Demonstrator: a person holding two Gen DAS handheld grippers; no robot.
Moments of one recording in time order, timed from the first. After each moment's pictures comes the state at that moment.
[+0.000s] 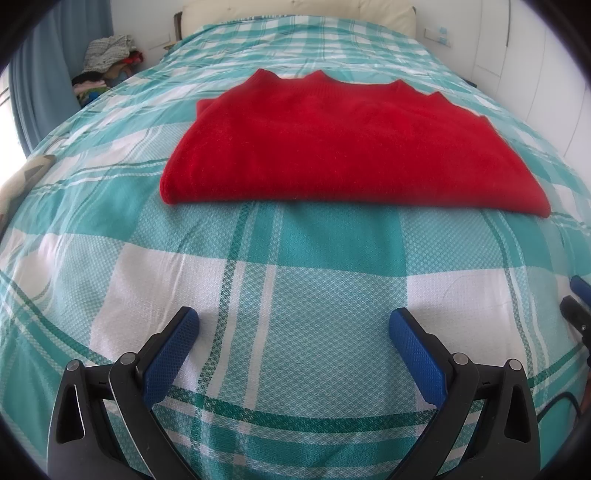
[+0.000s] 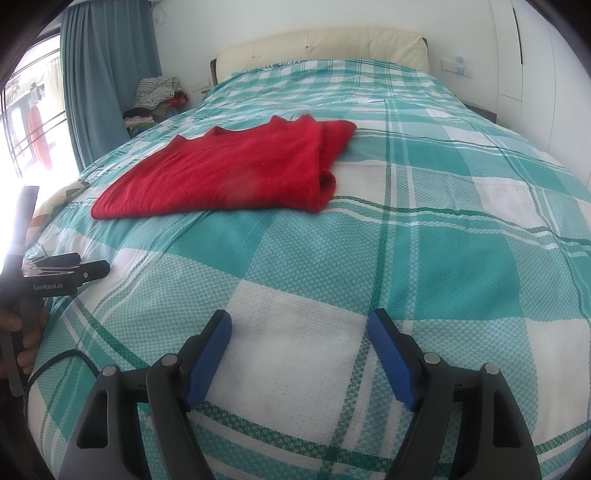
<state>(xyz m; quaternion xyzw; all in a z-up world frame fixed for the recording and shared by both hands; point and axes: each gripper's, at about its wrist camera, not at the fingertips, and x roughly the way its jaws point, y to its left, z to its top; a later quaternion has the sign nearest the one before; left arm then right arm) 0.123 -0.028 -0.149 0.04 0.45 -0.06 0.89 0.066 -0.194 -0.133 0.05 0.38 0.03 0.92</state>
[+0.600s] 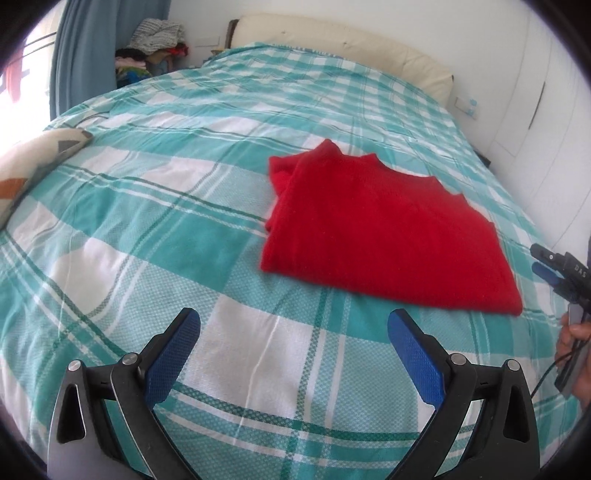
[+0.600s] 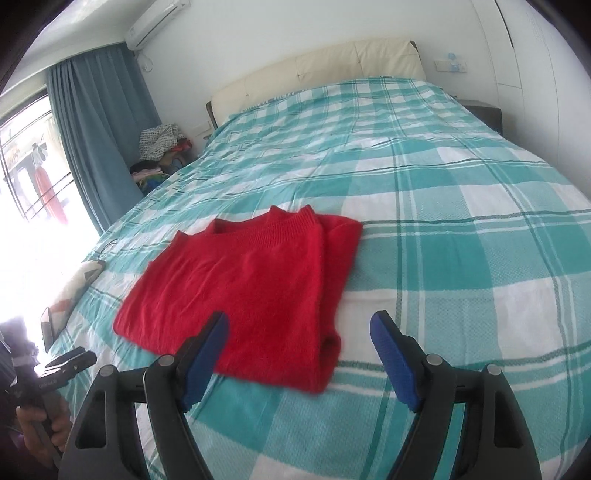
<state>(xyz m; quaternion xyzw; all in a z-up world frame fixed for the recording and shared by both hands) 0.129 0.053 -0.092 -0.09 0.40 -0.04 0.91 0.203 -0.256 -0.065 0.17 0.36 0.05 0.92</state>
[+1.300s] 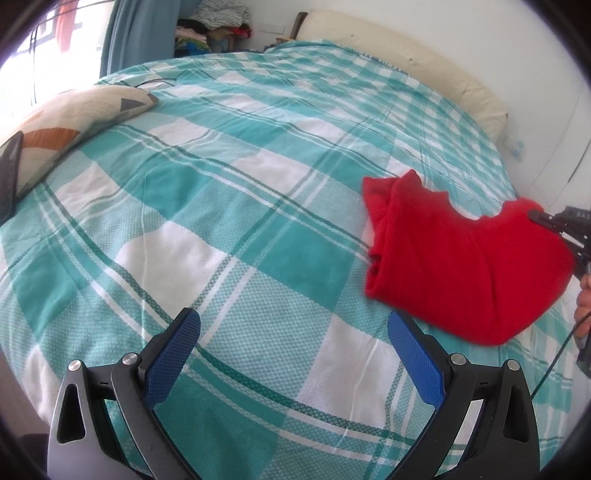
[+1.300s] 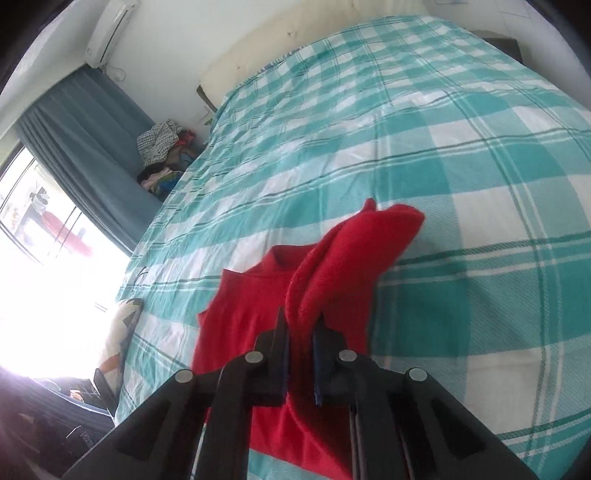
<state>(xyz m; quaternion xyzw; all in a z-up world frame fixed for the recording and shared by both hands) 0.130 0.136 -0.091 -0.17 0.42 0.04 0.89 0.322 -0.133 -0.013 0.23 0.42 0.12 0.87</state>
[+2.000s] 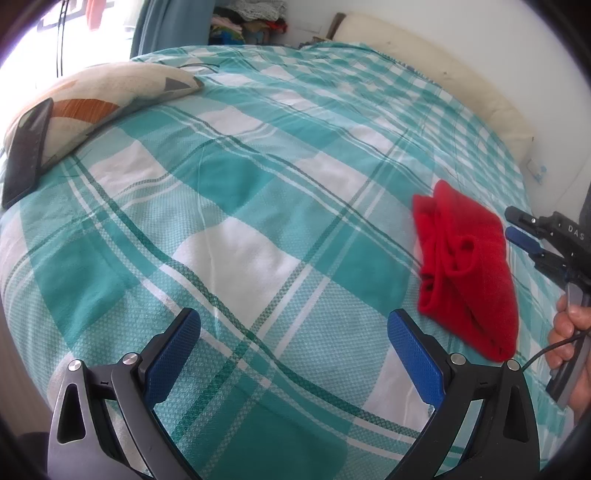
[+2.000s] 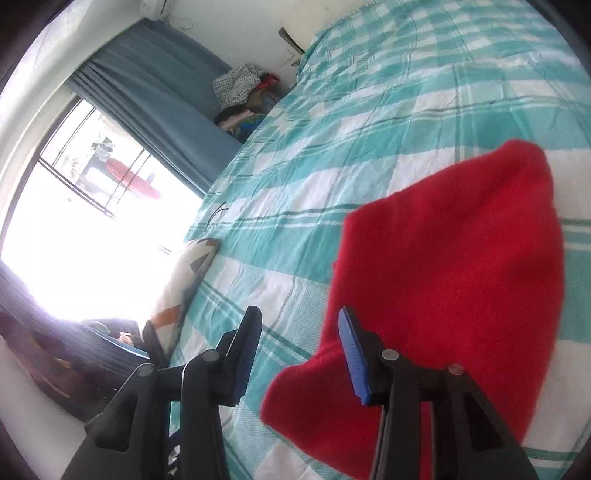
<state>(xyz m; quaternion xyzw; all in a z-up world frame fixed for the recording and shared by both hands) 0.127 0.182 -0.101 -0.20 0.43 0.08 0.88 0.339 0.000 -0.050 0.16 0.43 0.24 0.86</state>
